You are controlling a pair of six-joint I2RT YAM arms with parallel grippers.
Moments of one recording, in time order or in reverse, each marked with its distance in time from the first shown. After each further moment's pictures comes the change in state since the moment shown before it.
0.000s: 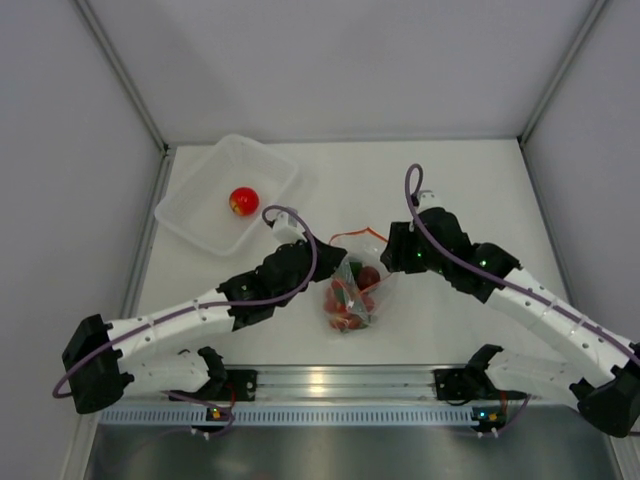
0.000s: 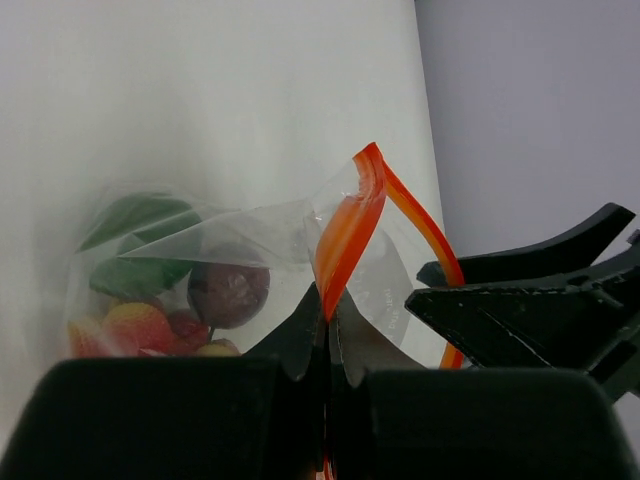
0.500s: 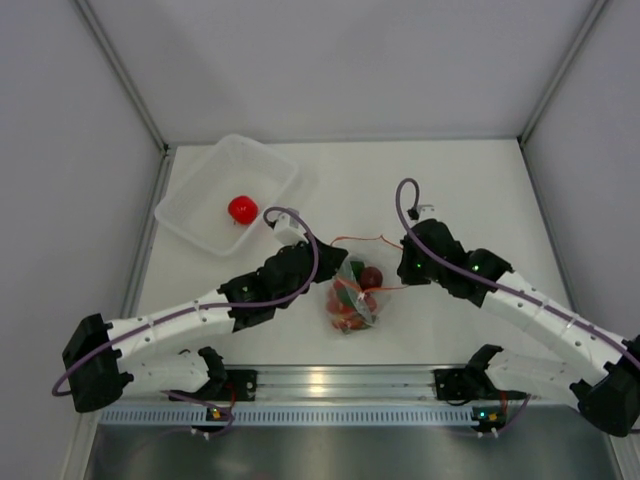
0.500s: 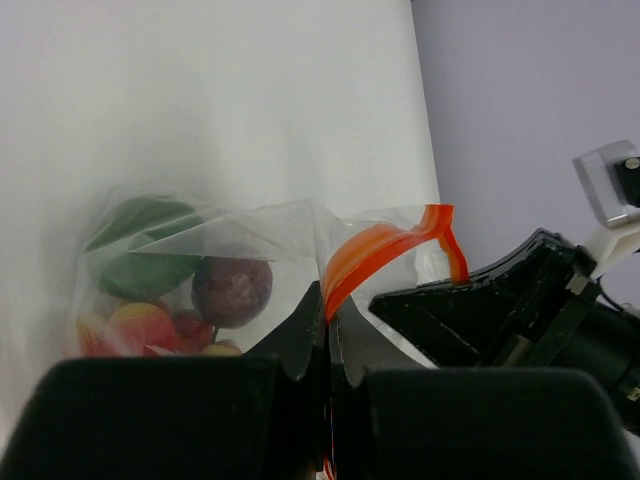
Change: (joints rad) left arm -0.026 0.003 0.002 0.005 -0.024 0.005; right arm 0.007 0.003 -0.123 -0.023 0.037 0.045
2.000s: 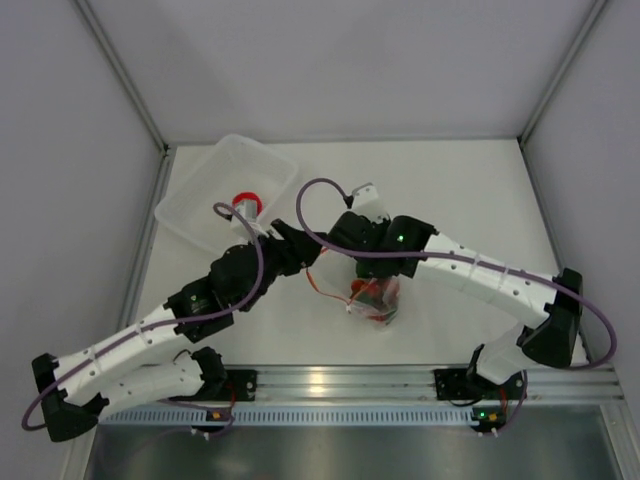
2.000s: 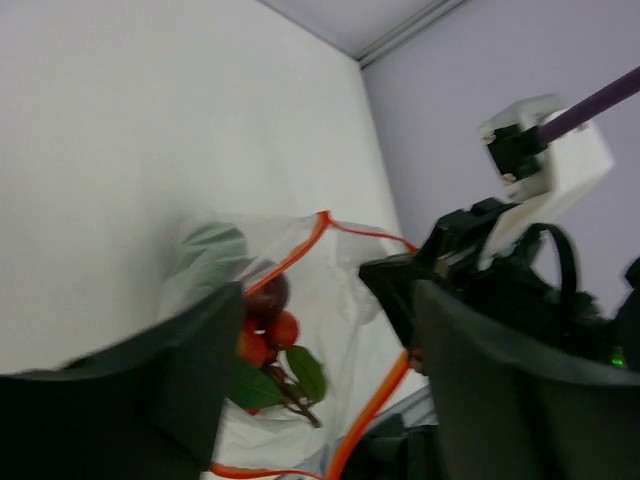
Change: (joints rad) left arm 0.027 -0.255 0.078 -0.210 -0.029 0.117; right arm 0.331 0.480 0.636 -0.508 0.589 -0.060
